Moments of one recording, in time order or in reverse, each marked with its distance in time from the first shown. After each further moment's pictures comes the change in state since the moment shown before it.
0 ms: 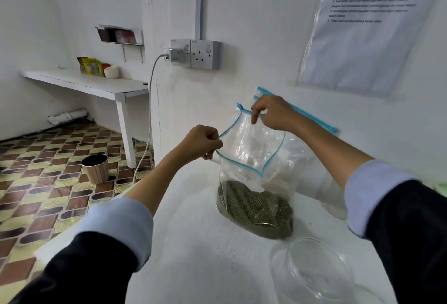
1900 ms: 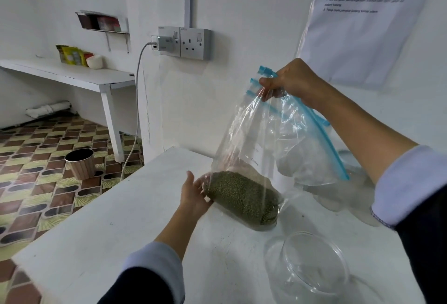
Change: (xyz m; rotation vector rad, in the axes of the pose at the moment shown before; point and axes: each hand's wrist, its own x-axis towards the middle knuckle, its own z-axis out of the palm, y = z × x) left_hand -0.032 -0.105 0.108 -1.381 0.149 -0.744; right_hand -0.007 -0.001 -0.051 0.560 0.093 0.143
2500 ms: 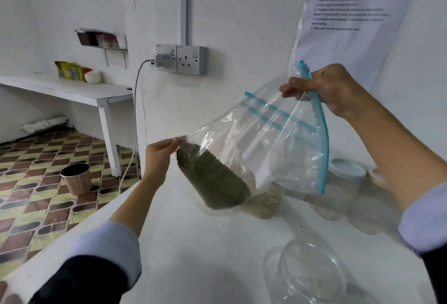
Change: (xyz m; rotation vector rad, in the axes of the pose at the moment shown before) left_hand -0.039 0.116 0.026 0.630 -0.036 0.864; right_hand -0.031 0.004 -0.052 0.257 0.118 -0.027
